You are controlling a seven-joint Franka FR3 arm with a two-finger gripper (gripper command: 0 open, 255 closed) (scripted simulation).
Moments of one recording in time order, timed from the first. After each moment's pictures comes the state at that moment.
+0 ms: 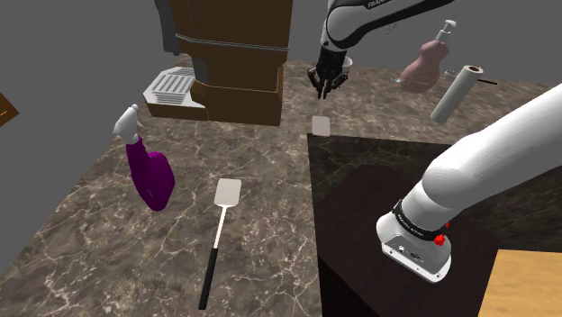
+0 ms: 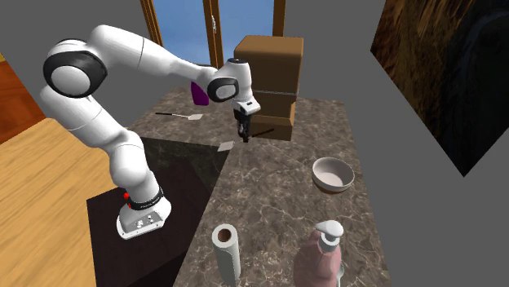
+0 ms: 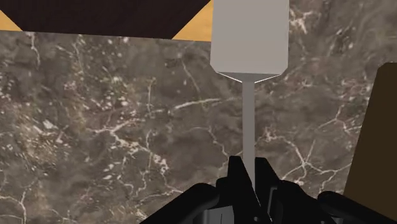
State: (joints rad) arm -0.15 -0.30 0.00 -2.42 -0.05 2.18 0.69
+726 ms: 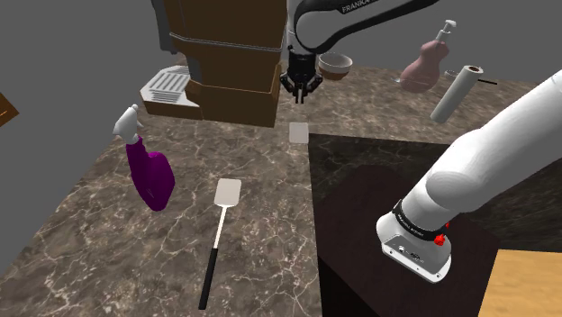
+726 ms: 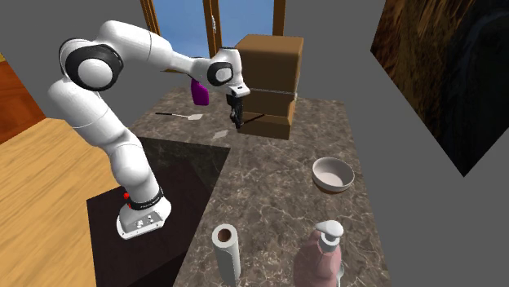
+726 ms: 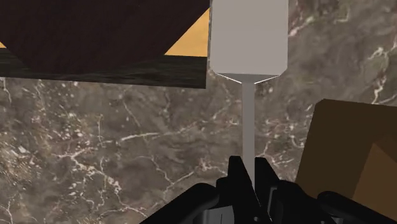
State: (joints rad) arm -0.05 -0.21 0.15 -2.30 -0.12 2.07 0.97
